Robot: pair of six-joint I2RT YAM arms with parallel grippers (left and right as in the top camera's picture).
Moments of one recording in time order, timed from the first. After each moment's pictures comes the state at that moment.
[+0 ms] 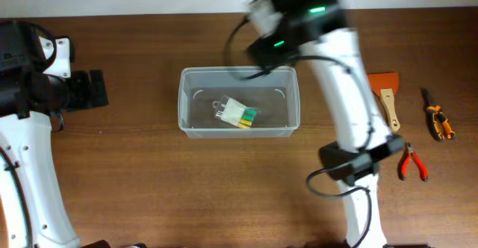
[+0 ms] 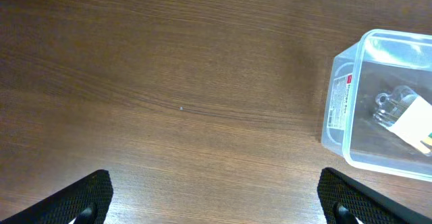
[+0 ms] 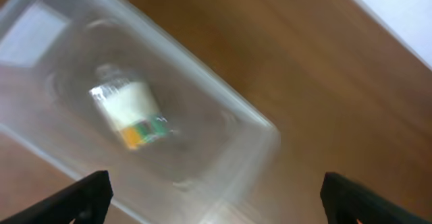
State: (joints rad) left arm 0.27 1.53 1.80 -1.34 0.03 0.10; right arm 0.37 2.31 2.89 -1.69 0.03 -0.25
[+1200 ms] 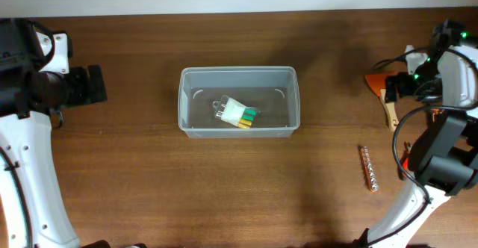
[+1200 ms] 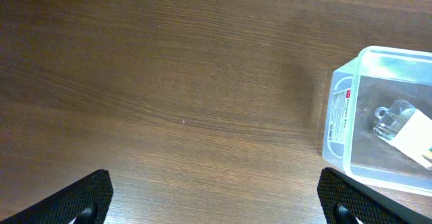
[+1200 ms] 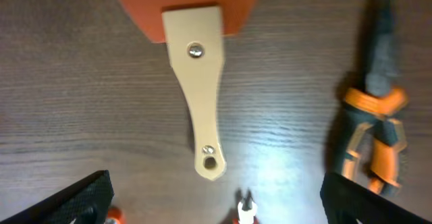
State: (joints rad) left arm 0.27 1.53 1.80 -1.30 0.03 0.10; right arm -0.39 2.17 1.89 -1.23 0.02 -0.36
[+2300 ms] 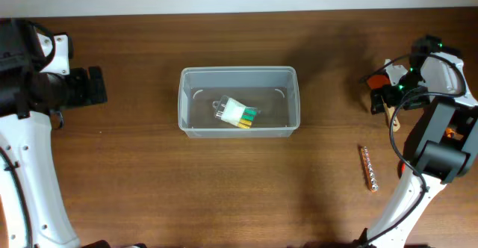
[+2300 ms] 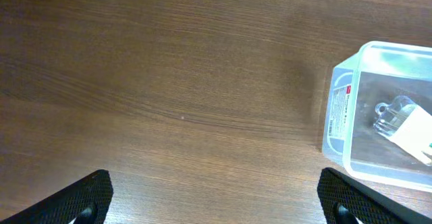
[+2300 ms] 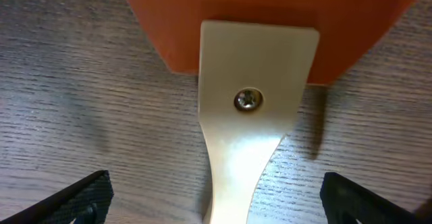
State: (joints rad) left arm 0.27 1.53 1.80 -1.31 0.03 0.10; right arm -0.38 2.30 1.84 -1.15 0.00 -0.51
